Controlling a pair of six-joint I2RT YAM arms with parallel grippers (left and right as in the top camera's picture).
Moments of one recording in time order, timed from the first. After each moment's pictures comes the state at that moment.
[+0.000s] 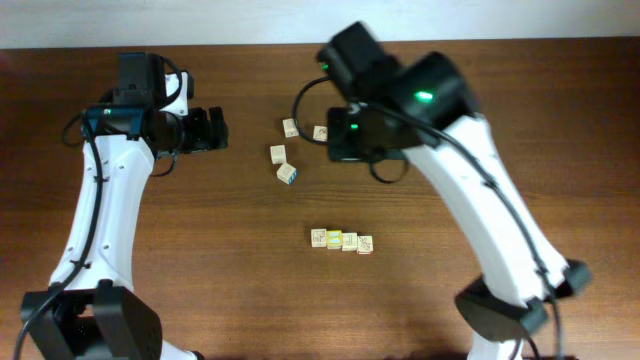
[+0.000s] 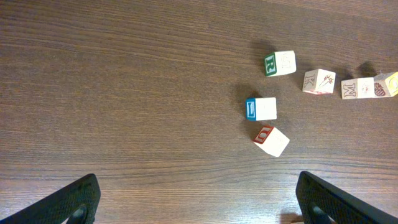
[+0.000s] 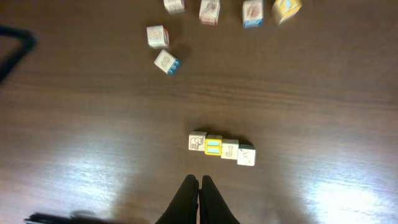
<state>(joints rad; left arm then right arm) 0.03 1.69 1.55 -0.96 0.16 -0.11 0.63 1.95 2.47 -1.69 0.03 0.60</state>
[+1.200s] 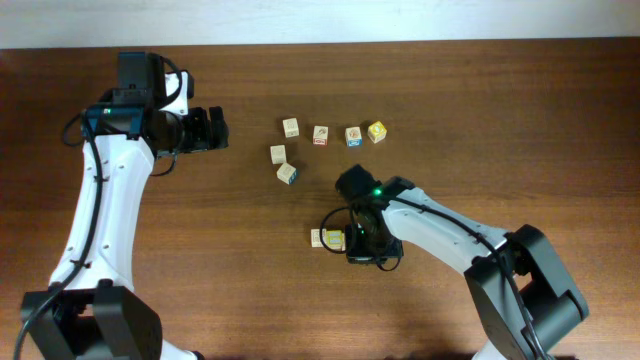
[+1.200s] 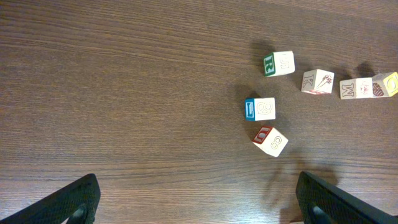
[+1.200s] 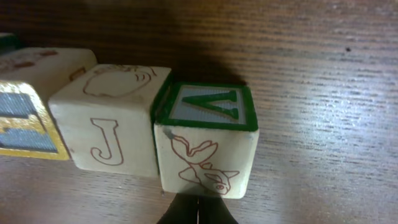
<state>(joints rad) 0.03 1.69 1.56 -0.96 0.16 -0.11 0.60 1.81 1.08 -0.87 -0.17 0.57</state>
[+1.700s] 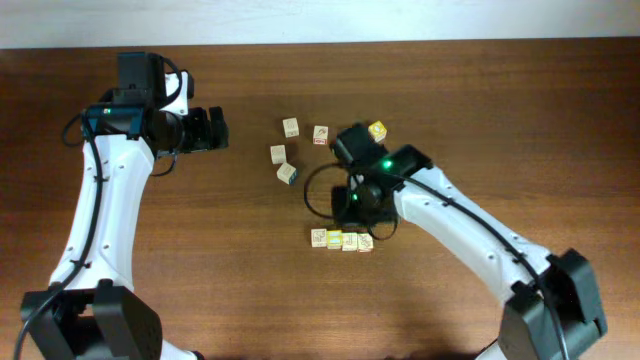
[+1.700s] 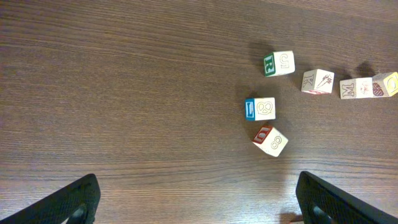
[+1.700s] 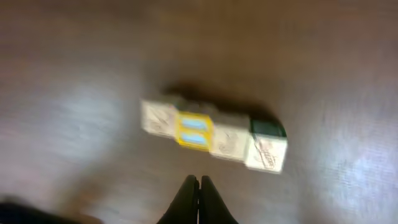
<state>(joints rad) 0.03 1.69 1.56 -0.96 0.16 -0.11 0.59 1.72 1.37 -0.99 -0.17 0.54</state>
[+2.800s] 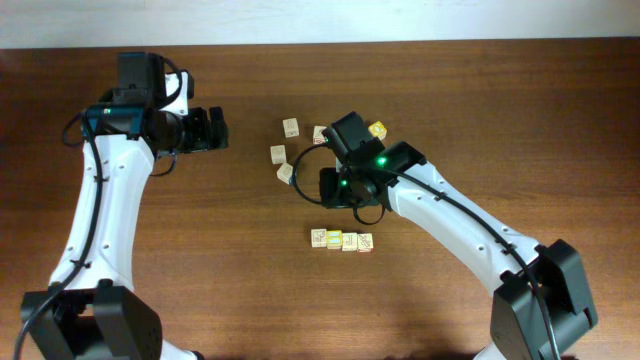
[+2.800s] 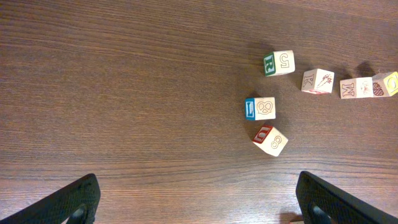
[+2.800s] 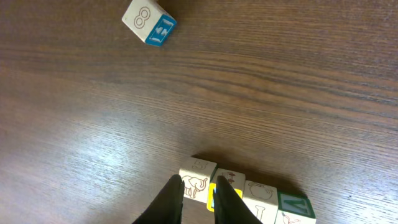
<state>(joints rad) 0.03 1.69 1.56 -0.96 0.16 -0.11 0.59 1.77 1.38 -0.79 -0.16 0.54</state>
